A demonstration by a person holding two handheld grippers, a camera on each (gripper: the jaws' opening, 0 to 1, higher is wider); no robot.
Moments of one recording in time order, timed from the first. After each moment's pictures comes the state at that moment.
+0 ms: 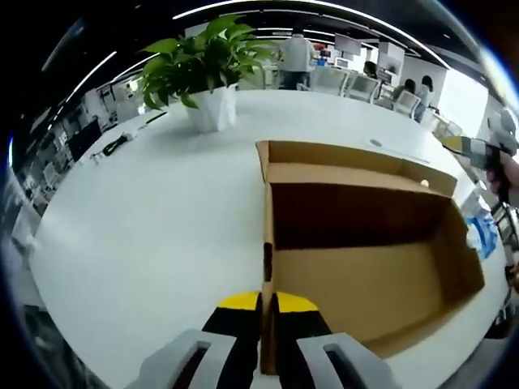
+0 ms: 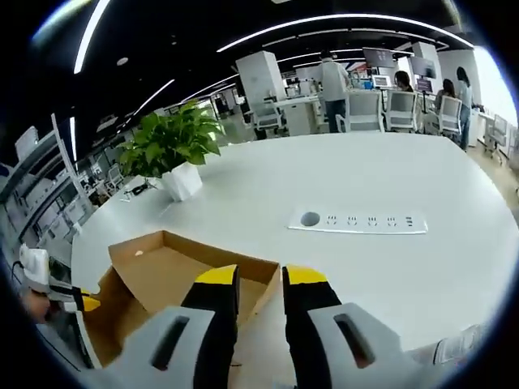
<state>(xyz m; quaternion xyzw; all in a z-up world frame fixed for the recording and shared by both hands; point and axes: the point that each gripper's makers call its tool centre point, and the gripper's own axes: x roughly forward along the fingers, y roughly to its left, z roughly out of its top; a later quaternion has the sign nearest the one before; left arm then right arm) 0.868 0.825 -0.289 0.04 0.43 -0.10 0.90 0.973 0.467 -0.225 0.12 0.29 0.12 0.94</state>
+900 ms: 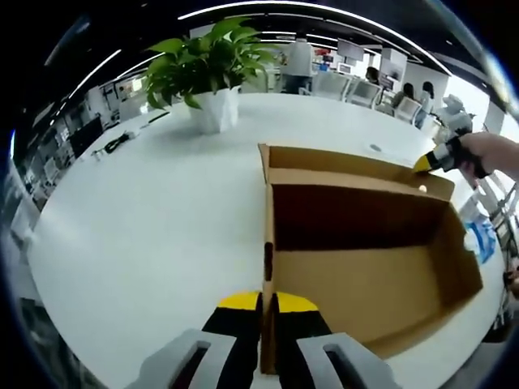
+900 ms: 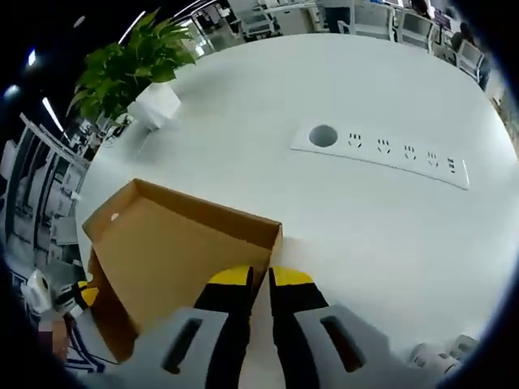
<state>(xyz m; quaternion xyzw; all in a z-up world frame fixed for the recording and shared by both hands) 0.863 0.821 -0.287 0.03 0.42 -0.09 0.90 0.988 0.490 -0.304 0.12 0.54 0.14 0.82</state>
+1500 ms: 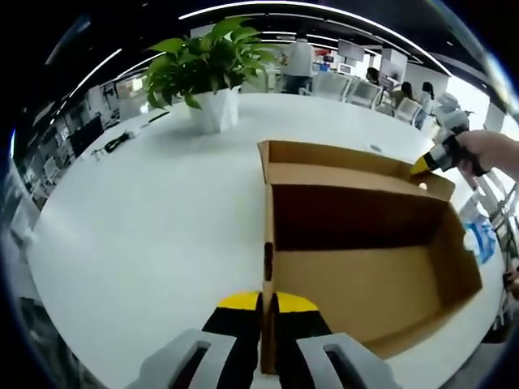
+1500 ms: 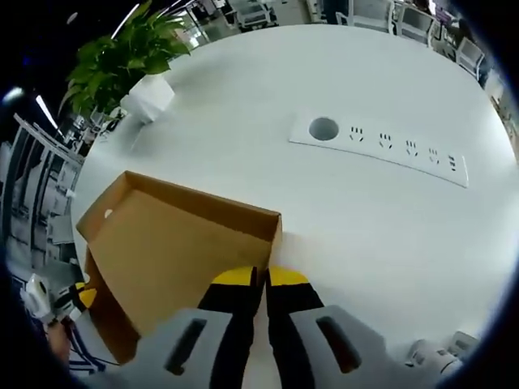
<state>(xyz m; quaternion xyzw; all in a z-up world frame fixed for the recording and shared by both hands) 0.864 0.821 -0.287 0.03 0.42 -0.09 0.90 0.991 0.485 -0.303 0.11 0.55 0.13 0.82</state>
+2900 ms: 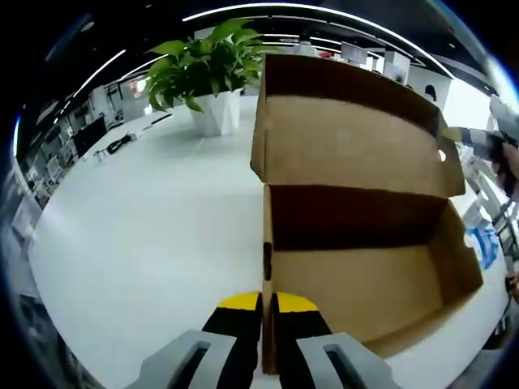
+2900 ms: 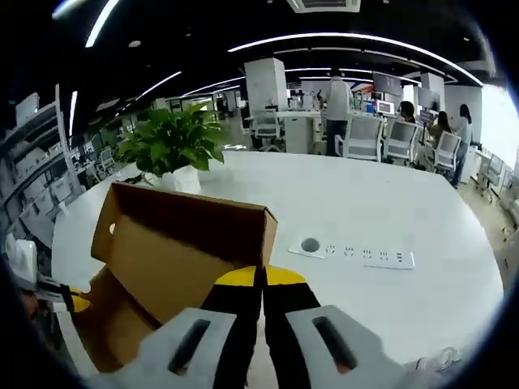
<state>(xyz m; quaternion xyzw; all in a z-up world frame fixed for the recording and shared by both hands) 0.871 0.817 -0.289 0.03 0.42 -0.08 0.90 0.966 0.493 -0.168 0.00 0.19 0.10 0.98</state>
